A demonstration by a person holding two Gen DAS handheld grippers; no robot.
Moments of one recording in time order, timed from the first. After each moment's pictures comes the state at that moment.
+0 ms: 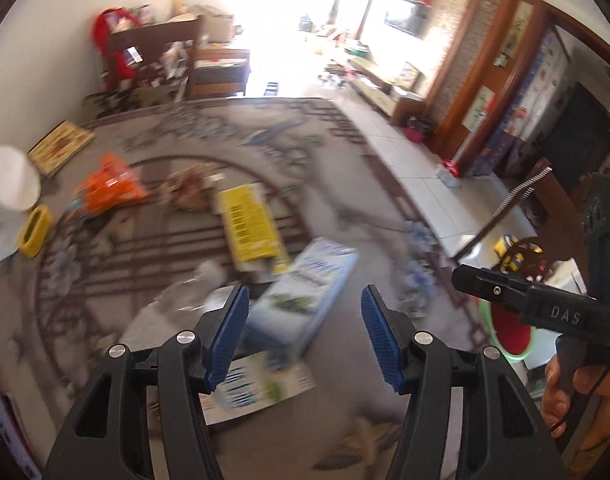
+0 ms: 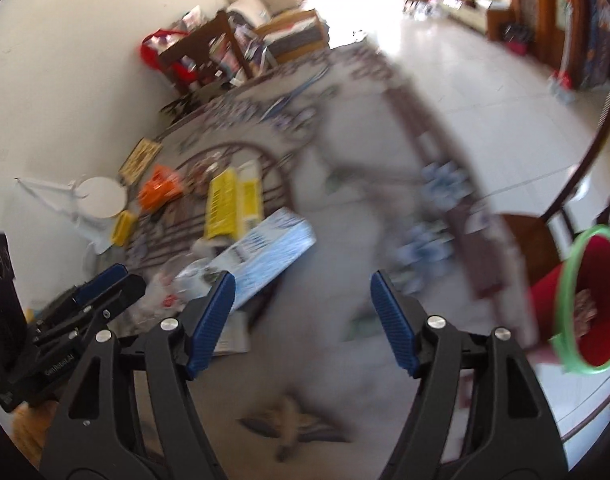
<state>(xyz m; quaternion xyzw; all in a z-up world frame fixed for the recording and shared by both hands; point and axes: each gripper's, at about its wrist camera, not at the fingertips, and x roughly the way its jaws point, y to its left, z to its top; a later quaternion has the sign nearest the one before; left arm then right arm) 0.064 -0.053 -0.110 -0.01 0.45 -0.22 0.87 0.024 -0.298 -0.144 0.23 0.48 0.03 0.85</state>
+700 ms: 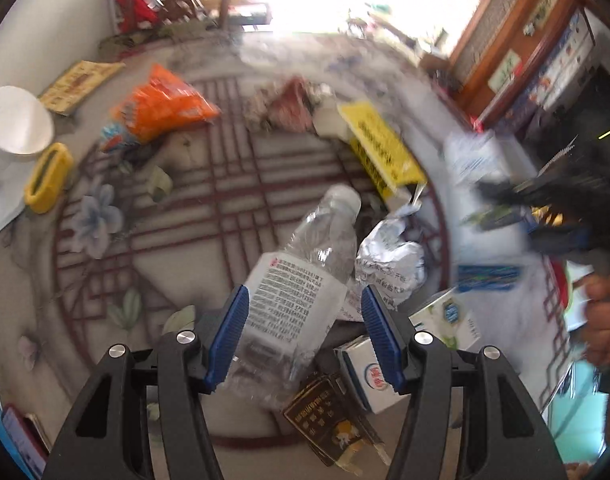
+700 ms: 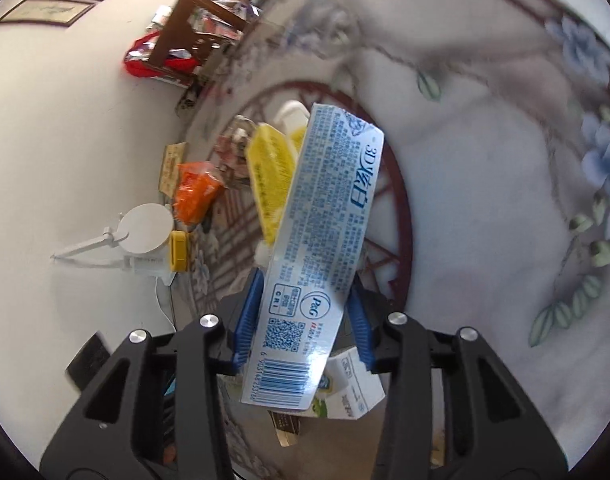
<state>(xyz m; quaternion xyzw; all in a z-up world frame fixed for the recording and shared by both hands) 0.120 0.031 -0.202 0.03 0.53 -0.22 0.82 0.091 -0.249 -0.213 0.41 0.51 0.08 0.75</state>
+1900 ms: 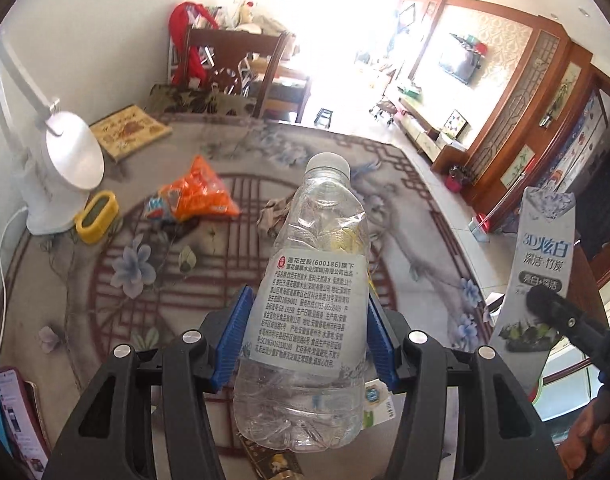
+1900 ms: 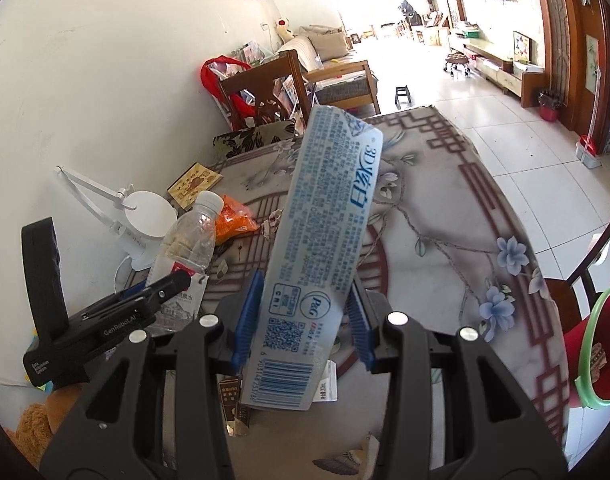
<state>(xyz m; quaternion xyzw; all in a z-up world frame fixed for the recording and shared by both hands) 0.096 0.035 -0.095 -0.08 0.42 -0.16 0.89 0.025 -0.206 -0.071 0.16 0.38 0.06 0.91</state>
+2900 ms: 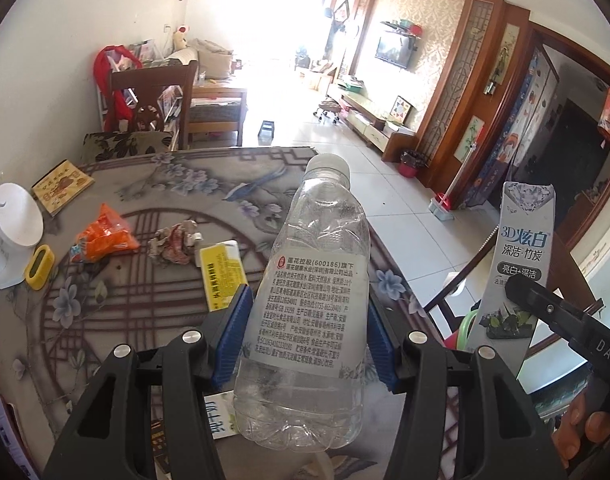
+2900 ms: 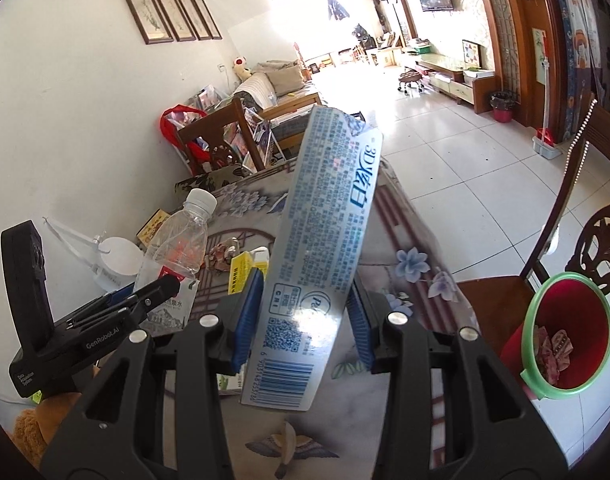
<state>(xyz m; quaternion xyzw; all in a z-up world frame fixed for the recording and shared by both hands) 0.045 -0.102 -0.053 -0.02 0.38 -0.24 0.89 -0.050 -0.324 -0.045 0.20 0.33 -0.02 0.92</state>
